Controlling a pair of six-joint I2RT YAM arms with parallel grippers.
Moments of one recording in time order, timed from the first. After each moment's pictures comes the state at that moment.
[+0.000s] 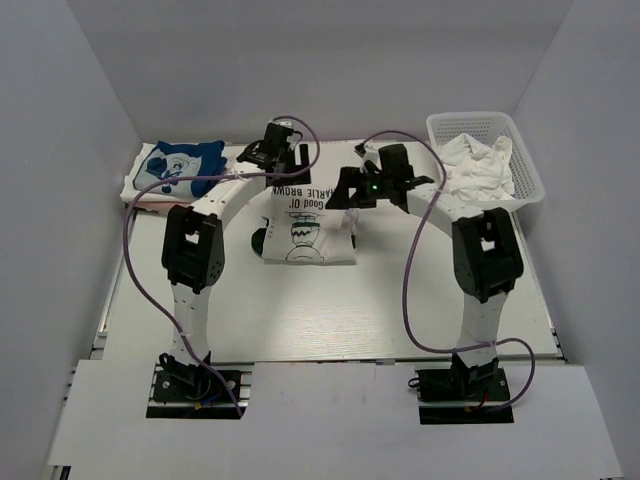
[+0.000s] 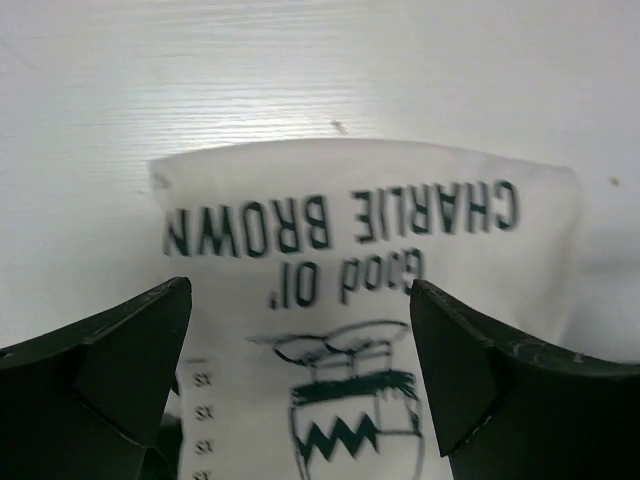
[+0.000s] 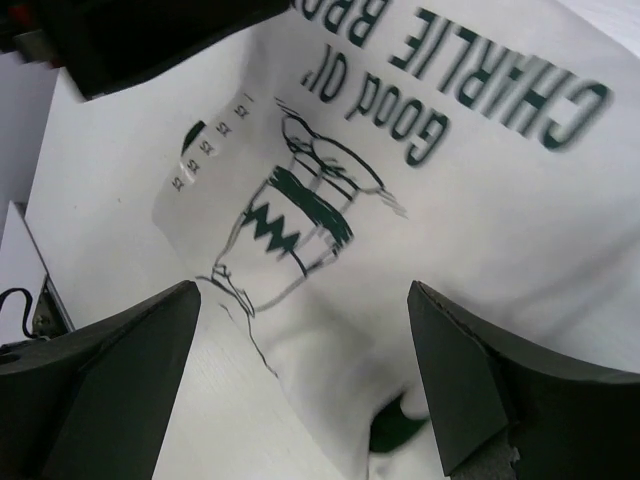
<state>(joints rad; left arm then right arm) -0.42 2.11 1.84 -0.51 -0.13 -0.34 0.40 1.94 1.41 -0.13 -0.62 0.32</state>
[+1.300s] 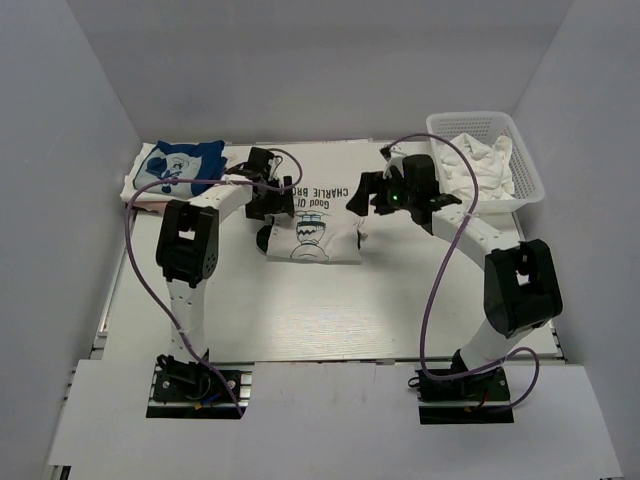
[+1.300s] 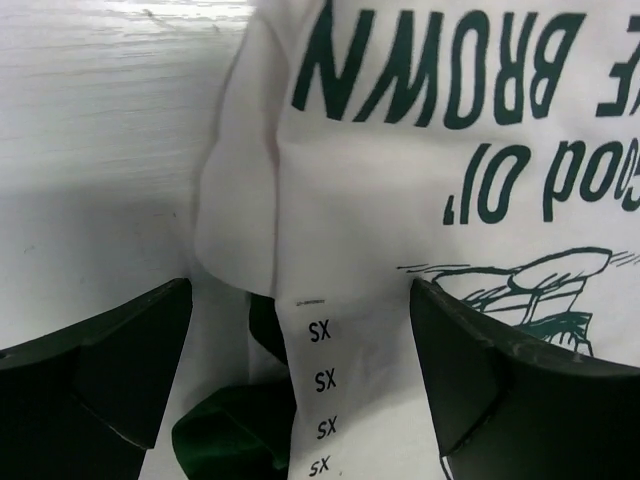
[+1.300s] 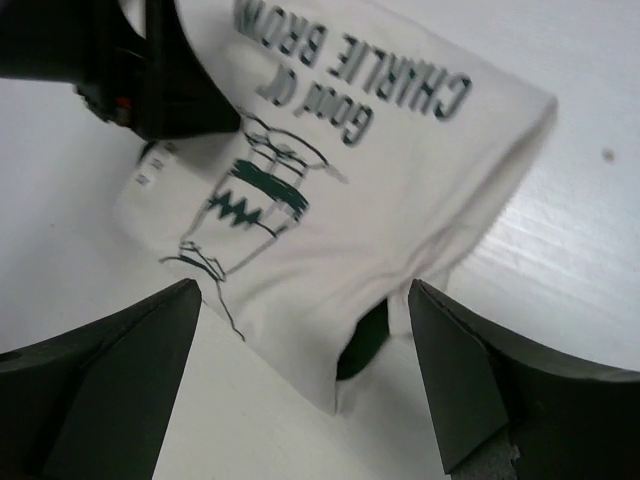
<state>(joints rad) -0.30 2.15 1.63 -0.53 0.06 -0.34 0.37 1.66 1.17 -0.02 -0.45 0.24</state>
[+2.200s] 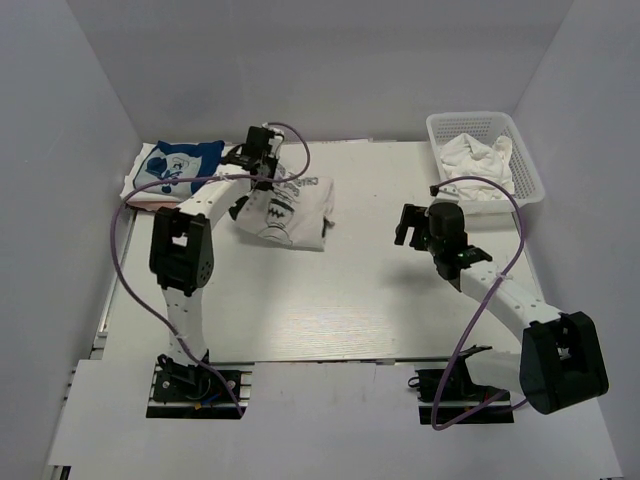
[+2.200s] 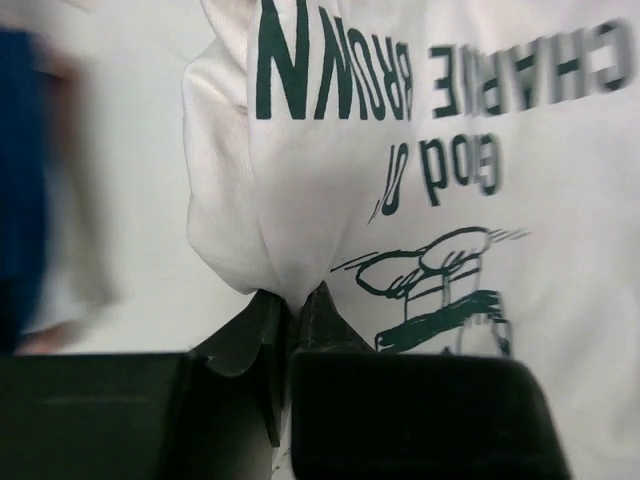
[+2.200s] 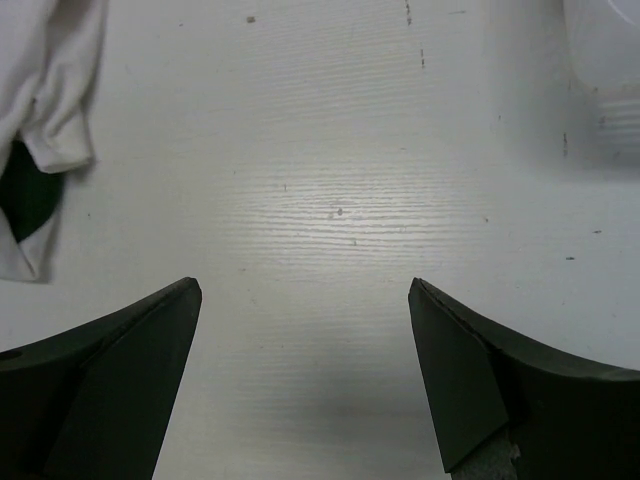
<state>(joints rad) -0.33 2.07 1.73 -0.51 -0.18 0.02 0.35 1.22 0.67 -0.01 0.15 0.31</state>
